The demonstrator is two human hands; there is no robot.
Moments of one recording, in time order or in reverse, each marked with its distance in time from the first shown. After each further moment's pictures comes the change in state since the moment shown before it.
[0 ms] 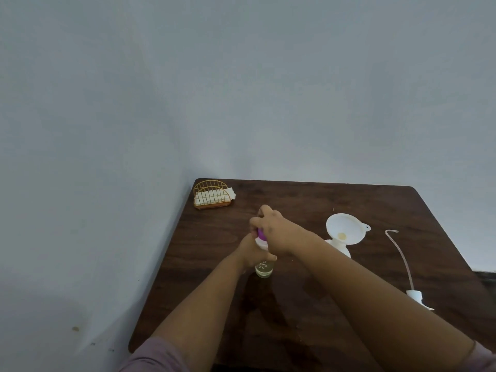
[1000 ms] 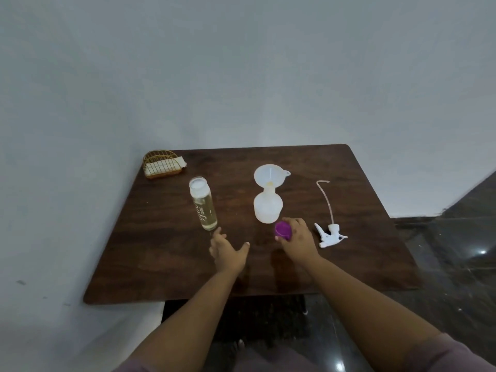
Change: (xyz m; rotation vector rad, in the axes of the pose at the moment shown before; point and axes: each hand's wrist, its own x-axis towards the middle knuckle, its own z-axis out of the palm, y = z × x) left_hand -0.082 -0.007 0.177 -0.060 0.588 -0.238; right_hand -0.167 0.150 0.152 0.559 0.471 0.487
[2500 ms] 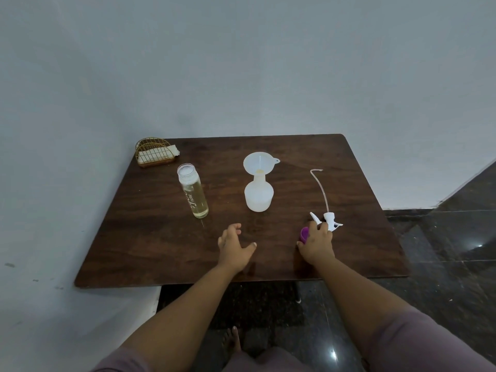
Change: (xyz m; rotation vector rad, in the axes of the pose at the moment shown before) left_hand -0.029 -0.003 0.023 0.159 -0.242 0.149; right_hand -0.013 0.081 -0.016 -0.328 -0.006 0.240
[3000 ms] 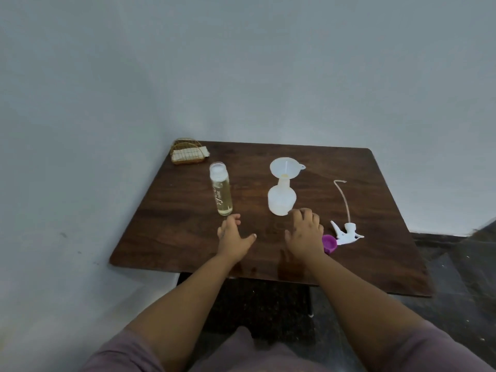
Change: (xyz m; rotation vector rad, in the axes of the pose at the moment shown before) left_hand -0.011 -0.002 -0.054 -0.042 0.138 0.010; right_hand -0.033 -0.084 -0.017 -0.079 0.173 -0.375
